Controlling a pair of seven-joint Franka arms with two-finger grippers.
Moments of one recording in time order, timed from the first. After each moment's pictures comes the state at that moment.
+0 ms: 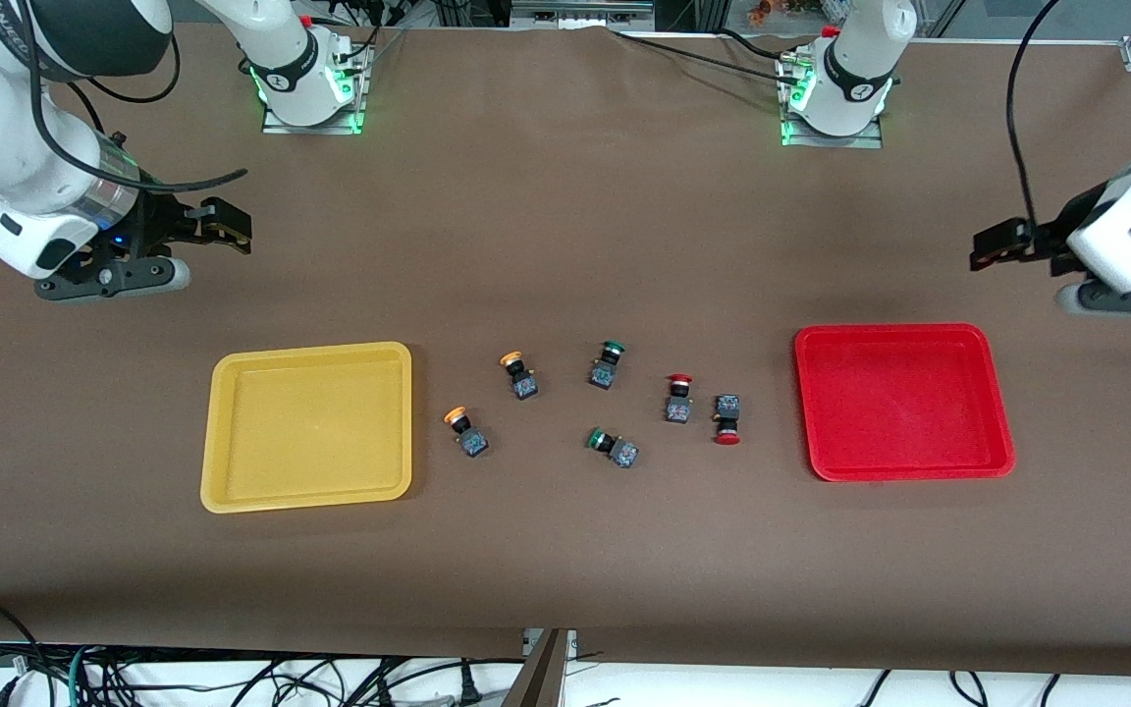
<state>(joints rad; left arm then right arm) 0.03 0.14 -0.04 -1.60 -0.02 1.51 0.03 0.12 0.10 0.08 -1.61 0.02 1.58 0.05</state>
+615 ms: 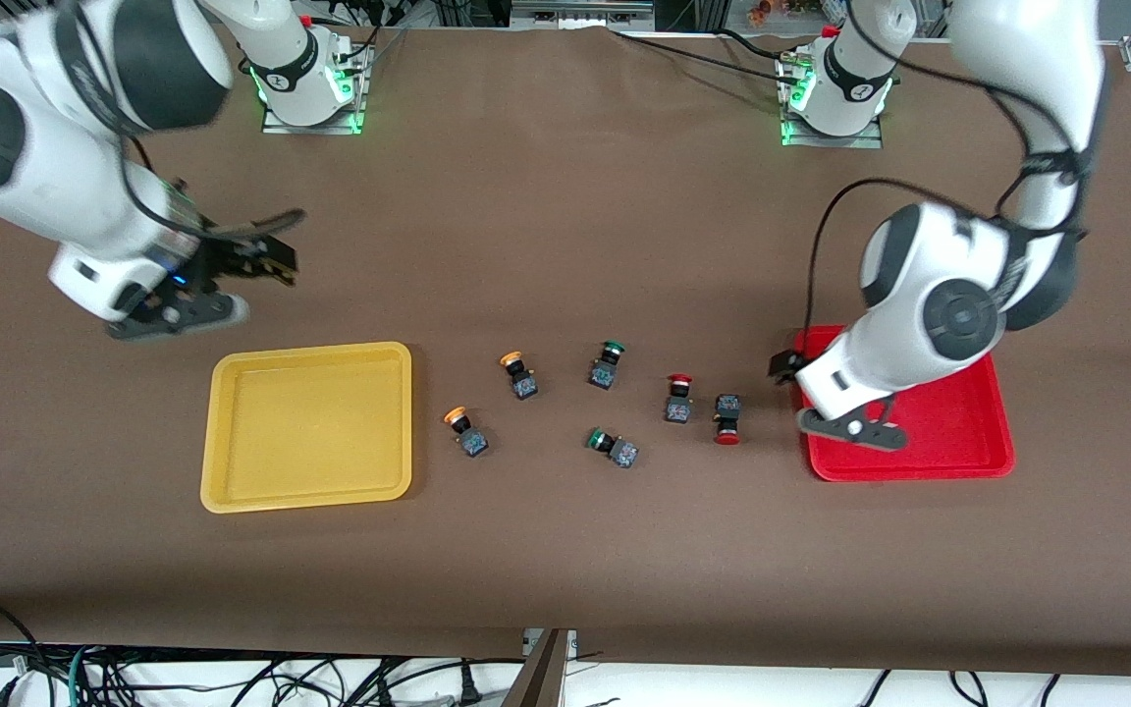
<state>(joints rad) -0.22 0.52 -0.05 -1.60 -0.03 2.05 -0.05 0.18 0.23 0.10 -1.63 0.03 1.75 0.06</state>
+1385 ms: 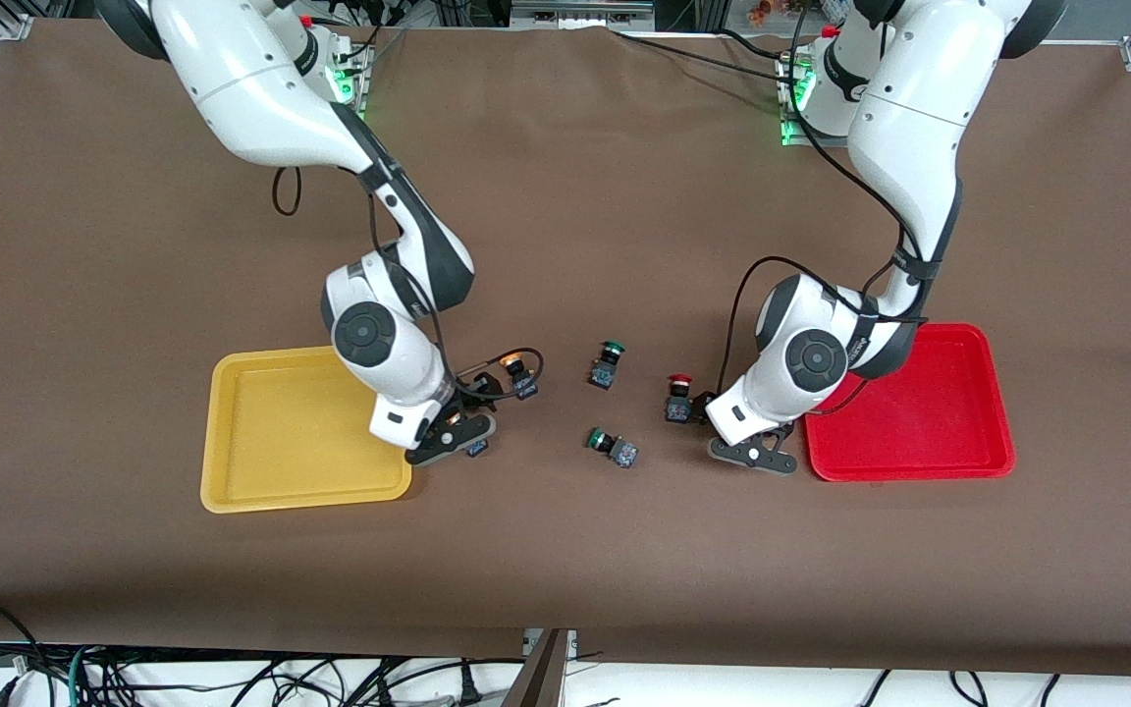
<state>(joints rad) -0.30 0.77 -0.06 -1.61 -0.03 2.40 -0.11 0.42 0.83 0.10 -1.41 0.01 2.38 0.03</state>
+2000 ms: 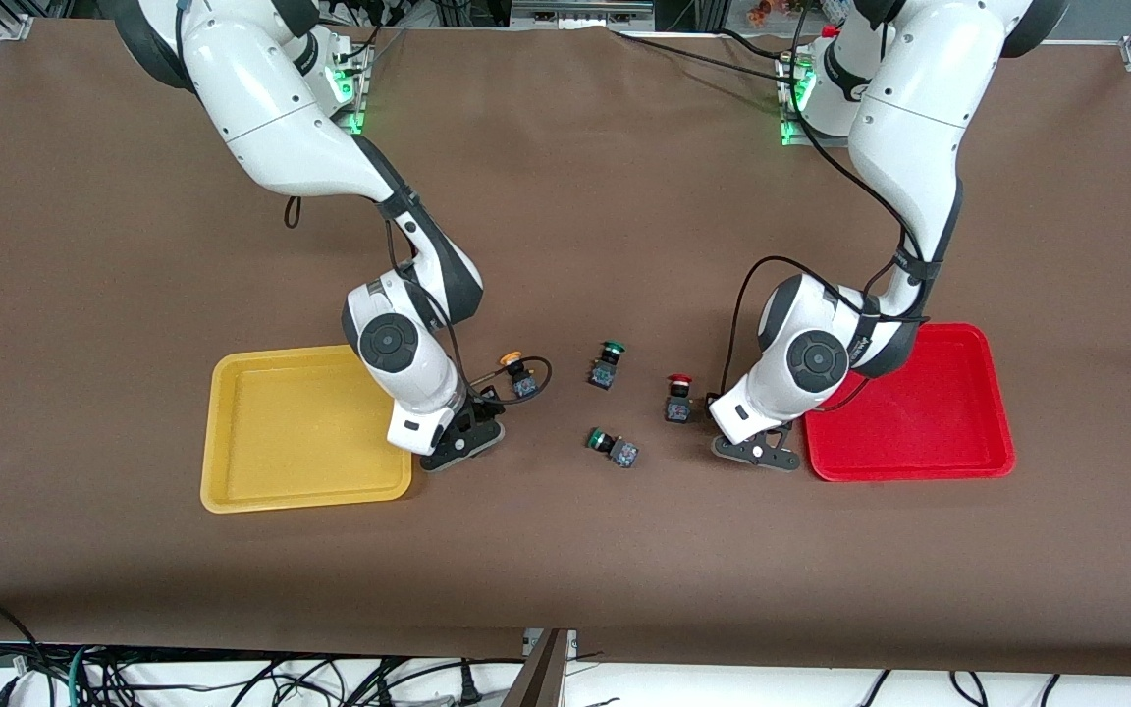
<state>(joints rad) -0.30 0.76 -0.05 -1.63 -0.03 2.40 -0.11 0.41 0.91 0.09 -1.40 -0.02 2.48 0.03</state>
